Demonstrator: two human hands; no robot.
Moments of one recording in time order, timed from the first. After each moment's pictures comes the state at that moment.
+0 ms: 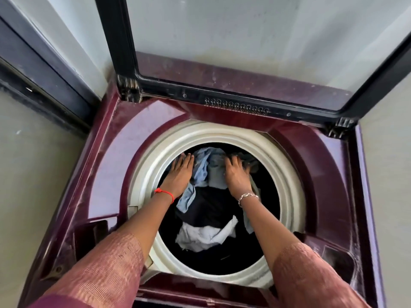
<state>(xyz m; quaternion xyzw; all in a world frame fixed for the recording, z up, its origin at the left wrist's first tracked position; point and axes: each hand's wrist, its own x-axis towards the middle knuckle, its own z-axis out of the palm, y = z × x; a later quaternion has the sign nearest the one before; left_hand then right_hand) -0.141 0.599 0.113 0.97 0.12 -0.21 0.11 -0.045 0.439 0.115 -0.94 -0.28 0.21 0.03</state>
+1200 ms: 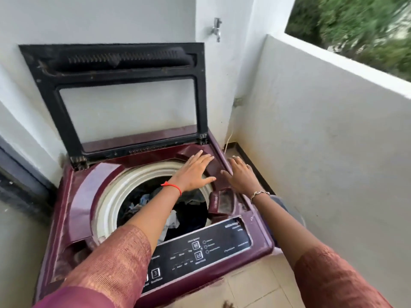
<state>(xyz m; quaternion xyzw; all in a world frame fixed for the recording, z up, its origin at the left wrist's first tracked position) -0.135 0.422 0.347 0.96 -0.21 -0.03 0.17 -0.133 0.239 0.348 -0.98 -0.12 0.02 0.15</state>
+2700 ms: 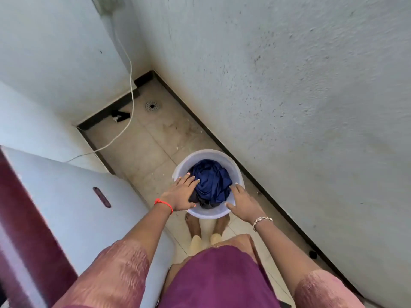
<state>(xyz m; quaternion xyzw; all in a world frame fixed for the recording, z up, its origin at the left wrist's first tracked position) 0.022 0.036 0.128 0.85 -0.36 -0.38 0.01 -0.079 -0.167 0.142 -0.91 0.11 0.35 0.20</state>
